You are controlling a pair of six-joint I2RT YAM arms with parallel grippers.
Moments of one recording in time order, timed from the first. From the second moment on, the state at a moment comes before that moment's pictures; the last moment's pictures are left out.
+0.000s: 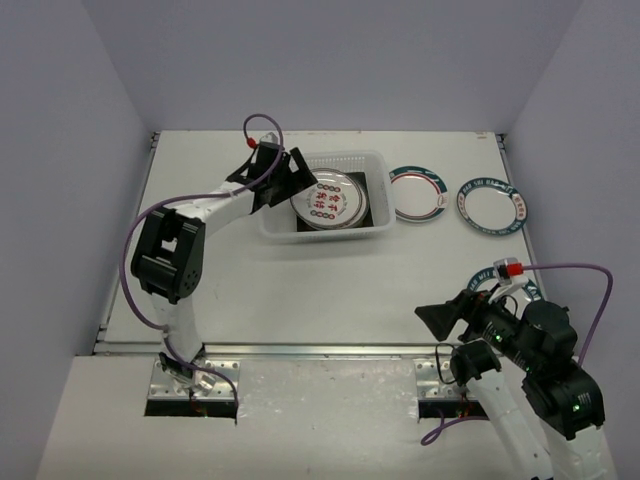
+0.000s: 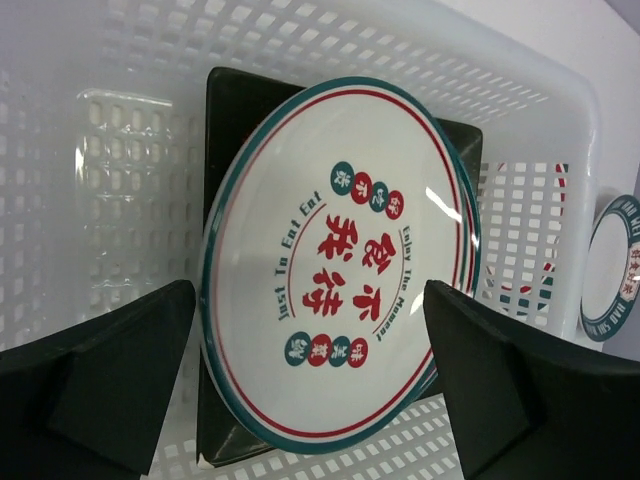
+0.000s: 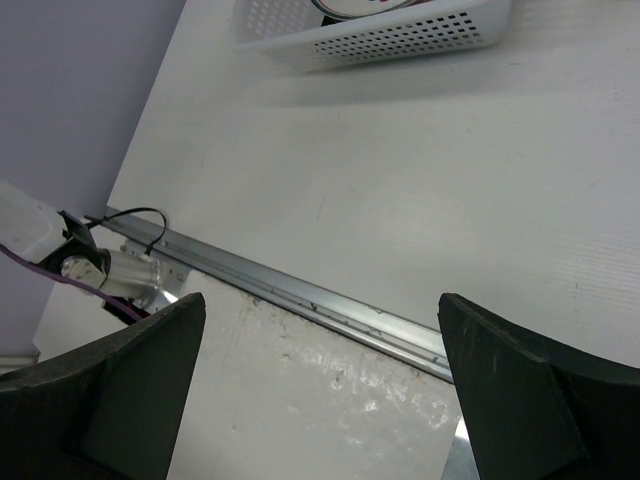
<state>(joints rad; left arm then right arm) -0.35 1.88 1.35 -0.12 0.00 -0.79 0.29 0.13 0.78 -1.00 -0.29 0.49</state>
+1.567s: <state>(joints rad) -0.57 0.68 0.76 -0.54 -0.19 -0.43 0.09 1.40 0.41 0.25 0.17 1.23</state>
